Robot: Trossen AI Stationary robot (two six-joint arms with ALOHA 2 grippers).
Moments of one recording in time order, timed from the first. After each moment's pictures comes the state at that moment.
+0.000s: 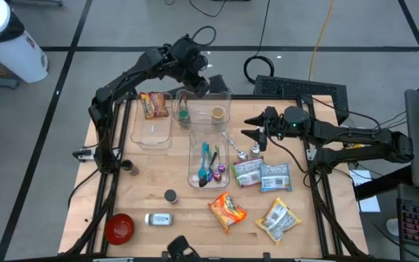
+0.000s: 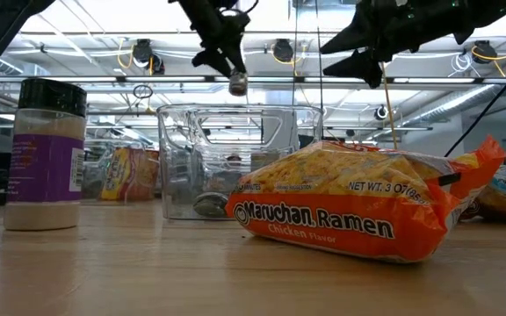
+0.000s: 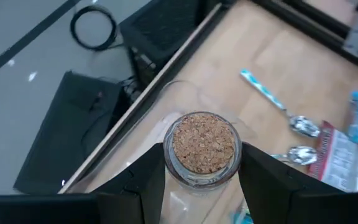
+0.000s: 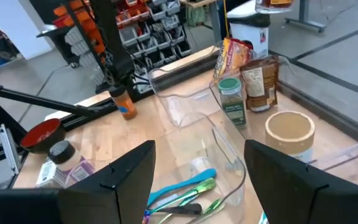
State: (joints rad) left arm 0.58 1.91 2.17 -1.12 0.08 -0.09; right arm -0.28 0.96 0.65 0.09 -0.08 0.30
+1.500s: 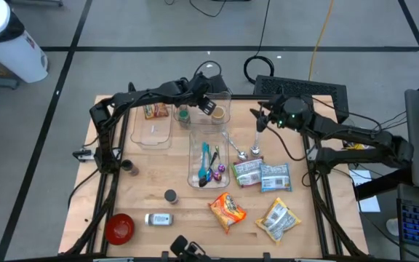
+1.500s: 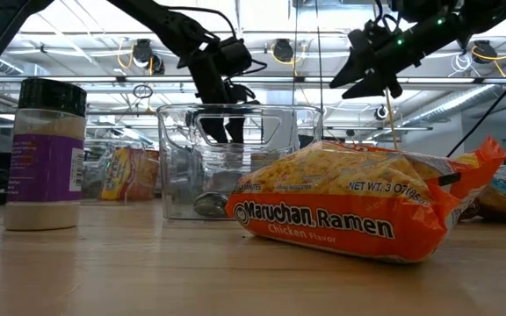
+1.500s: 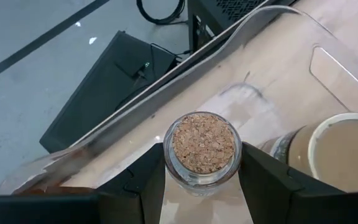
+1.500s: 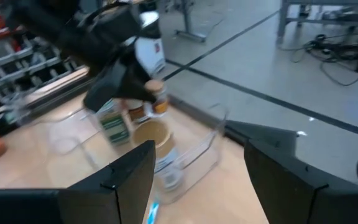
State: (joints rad) left arm 0.53 1.91 1.54 -0.55 -0.23 -0.27; right arm -0.44 0.96 0.65 0.01 0.21 0.28
